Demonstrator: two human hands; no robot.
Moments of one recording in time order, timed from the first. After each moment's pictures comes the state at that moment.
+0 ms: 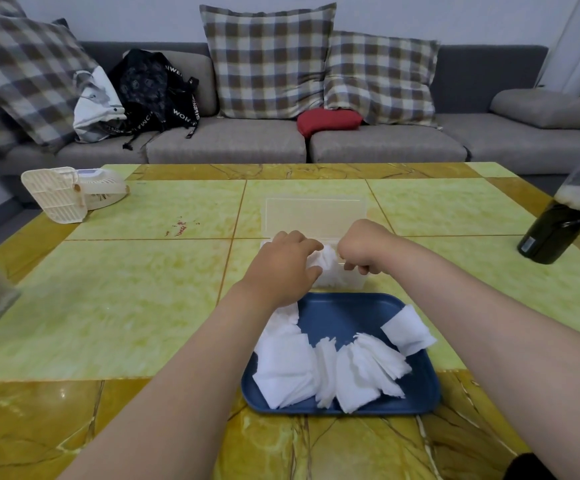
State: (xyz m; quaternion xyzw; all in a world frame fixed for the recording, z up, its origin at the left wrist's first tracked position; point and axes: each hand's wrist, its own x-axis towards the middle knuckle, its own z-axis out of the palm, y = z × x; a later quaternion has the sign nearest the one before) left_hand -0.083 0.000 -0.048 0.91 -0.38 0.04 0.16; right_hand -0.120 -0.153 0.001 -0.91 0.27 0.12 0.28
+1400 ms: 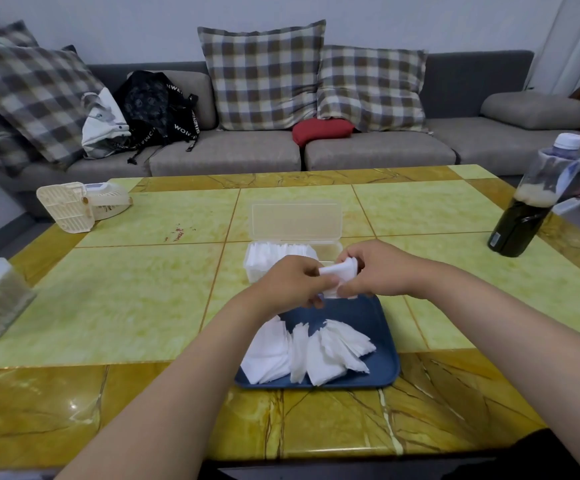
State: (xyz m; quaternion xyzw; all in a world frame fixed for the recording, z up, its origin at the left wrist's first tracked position) left_hand -0.150 -0.016 -0.024 0.82 -0.26 -0.24 0.45; right_hand -0.213 -0.191 0.002 -0.93 0.05 0.07 0.37
